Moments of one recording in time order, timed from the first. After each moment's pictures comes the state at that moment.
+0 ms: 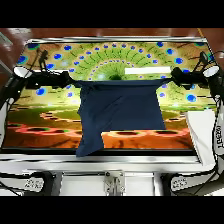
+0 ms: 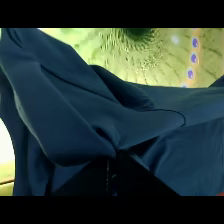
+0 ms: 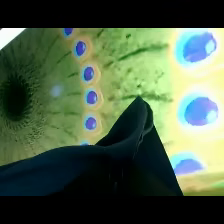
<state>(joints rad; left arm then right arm) -0.01 -1.59 1.39 0.74 -0.91 -1.30 -0.23 -1.66 1.49 -0.97 0.89 1.53</state>
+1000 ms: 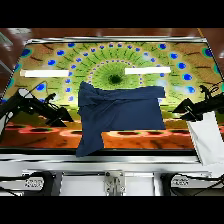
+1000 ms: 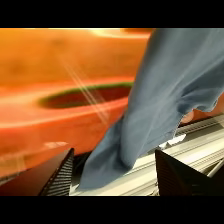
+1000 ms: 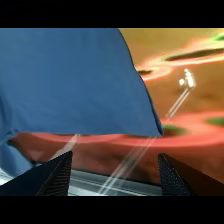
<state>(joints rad) 0.09 -1.50 1.01 0.93 -1.37 -1.42 -0.50 -1.52 1.21 -1.01 1.48 1.32</state>
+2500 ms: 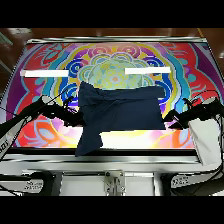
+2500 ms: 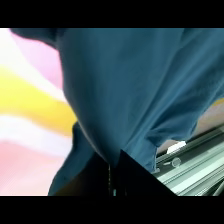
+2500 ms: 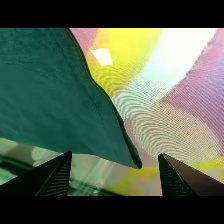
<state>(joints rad) -0.12 -1.54 0.95 0.81 -1.16 -1.35 -0.43 -1.67 1.09 -1.05 1.36 1.26</state>
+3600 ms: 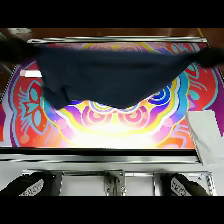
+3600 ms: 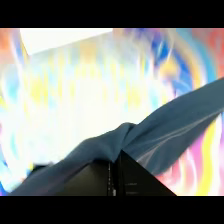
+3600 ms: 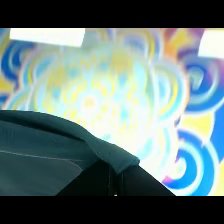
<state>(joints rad) -0.09 -1.04 1.83 1.06 -1.21 -1.35 -0.25 -1.07 1.68 -0.97 1.19 1.16</state>
